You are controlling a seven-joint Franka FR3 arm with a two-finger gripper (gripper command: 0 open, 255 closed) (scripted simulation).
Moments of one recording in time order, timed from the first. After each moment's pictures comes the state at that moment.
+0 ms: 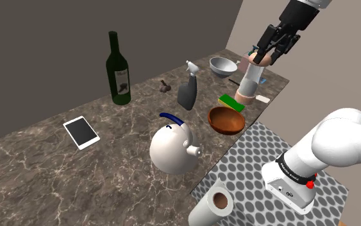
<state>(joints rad) 0.01 -0.87 0.07 -2.41 0.21 1.62 0.27</state>
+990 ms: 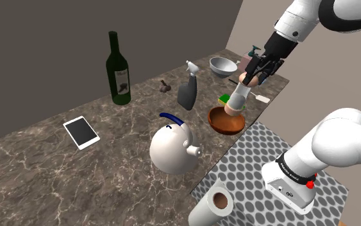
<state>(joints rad) 0.01 -0.92 0.09 -2.64 0.23 1.79 0.24</state>
